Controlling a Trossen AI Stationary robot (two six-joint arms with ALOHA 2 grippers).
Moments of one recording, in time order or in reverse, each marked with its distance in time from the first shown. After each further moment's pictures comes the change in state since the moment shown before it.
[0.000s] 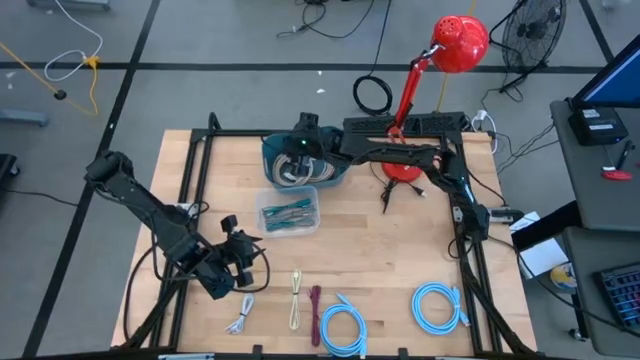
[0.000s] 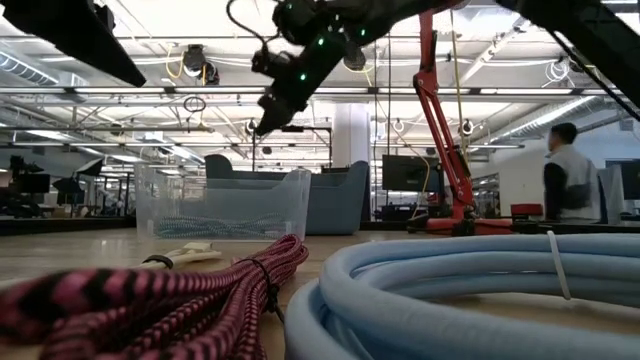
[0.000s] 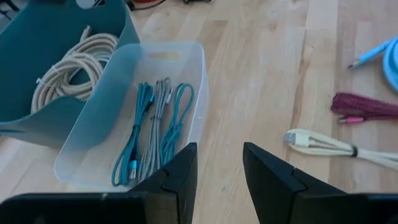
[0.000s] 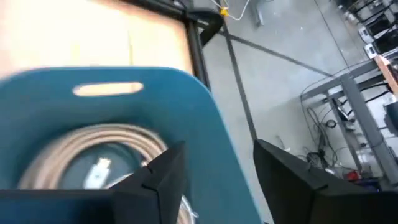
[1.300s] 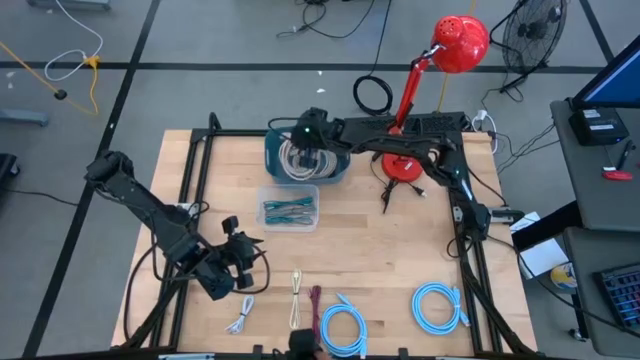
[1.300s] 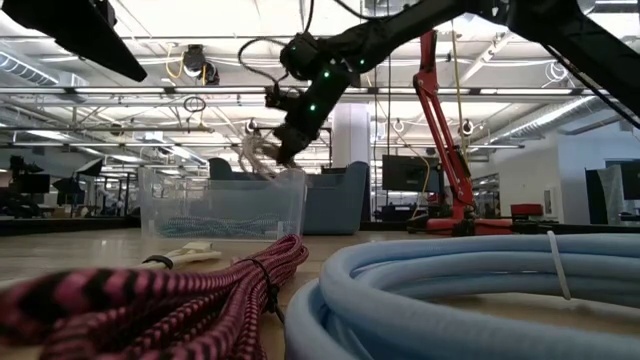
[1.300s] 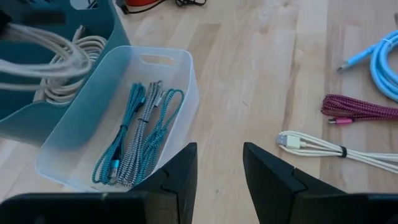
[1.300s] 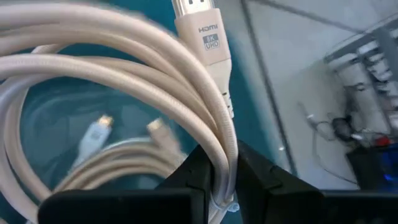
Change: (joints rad) left arm -0.001 0.000 0.010 0.022 0.007 0.023; right arm -0.114 0.061 0.000 -0.059 -0.085 0.046
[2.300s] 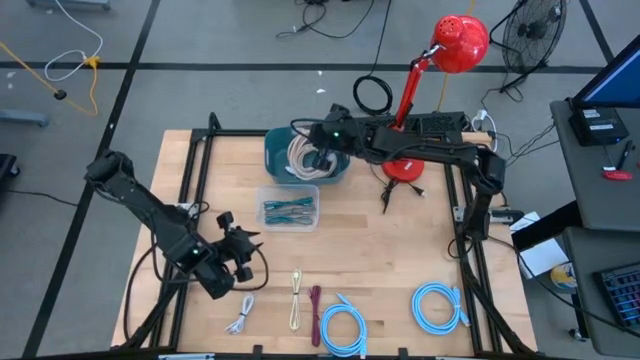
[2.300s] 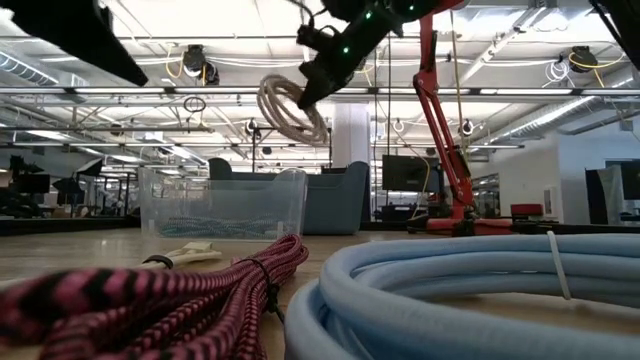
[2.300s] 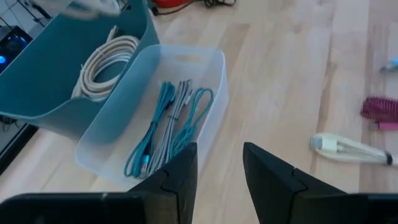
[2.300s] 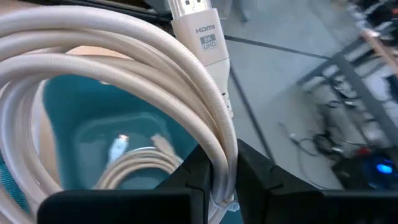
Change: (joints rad) left arm 0.003 0.000 0.000 -0.095 -0.078 -0.069; right arm 0.072 -0.353 -0.291 0.107 0.075 0.066
